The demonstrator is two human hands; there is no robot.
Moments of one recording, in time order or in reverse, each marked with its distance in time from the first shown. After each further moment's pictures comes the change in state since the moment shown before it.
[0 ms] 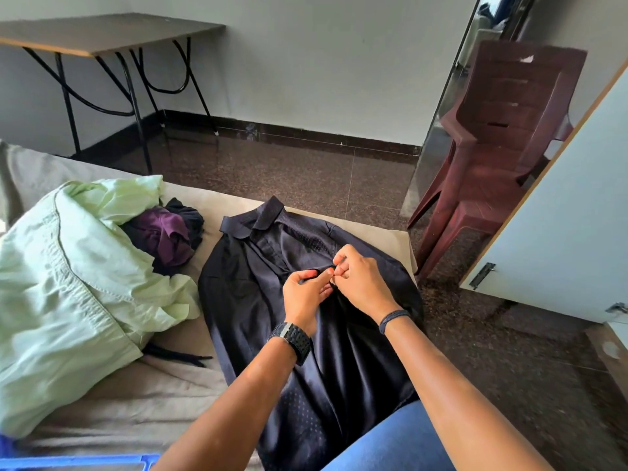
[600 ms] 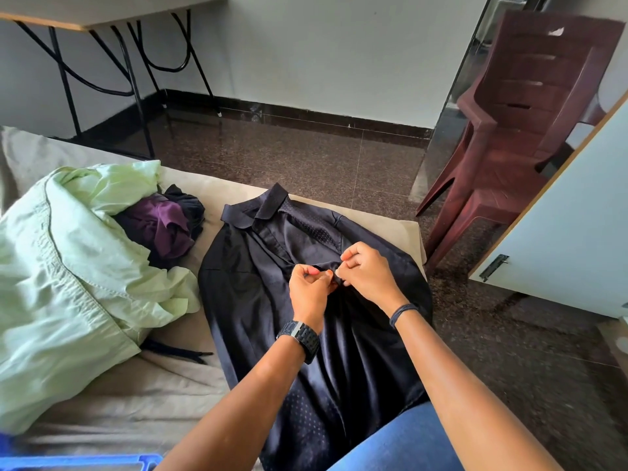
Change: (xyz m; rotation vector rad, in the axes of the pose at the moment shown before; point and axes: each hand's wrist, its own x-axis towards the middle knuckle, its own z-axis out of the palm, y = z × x) left_hand 0.020 -0.019 0.001 0.129 0.094 0.077; right_hand 0.019 0.018 0.009 0.258 -0.047 0.237
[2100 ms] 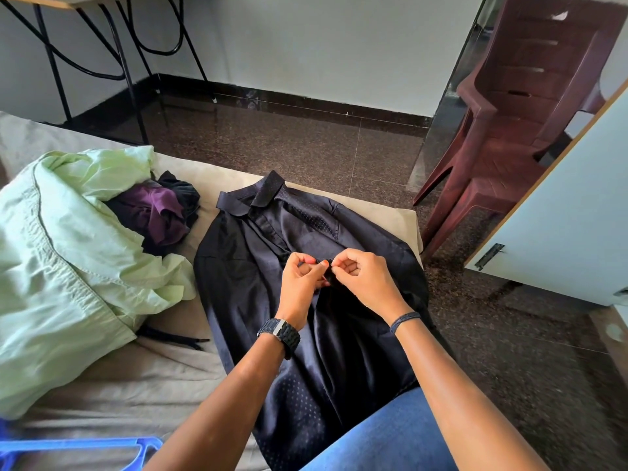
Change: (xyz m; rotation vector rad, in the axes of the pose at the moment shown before) left_hand -0.003 0.001 -0.023 0.022 -0.223 0.052; right_hand -0.026 0.015 0.002 -0.023 -0.040 -0.225
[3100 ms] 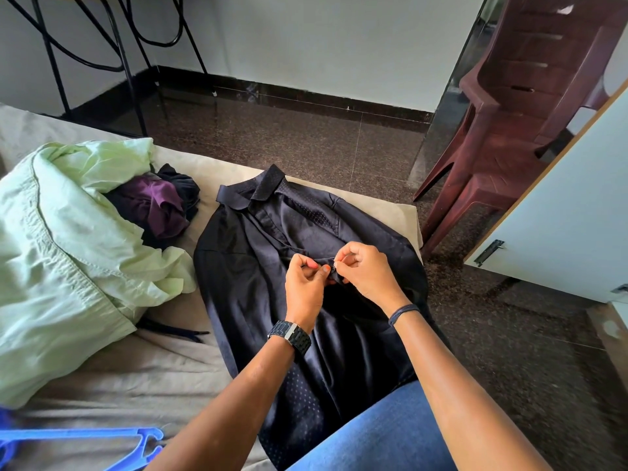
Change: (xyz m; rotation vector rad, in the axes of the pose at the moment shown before) left_hand -0.013 -0.013 0.009 0.126 0.103 0.081; right_hand 0.003 -0.001 0.001 0.001 0.004 0.146
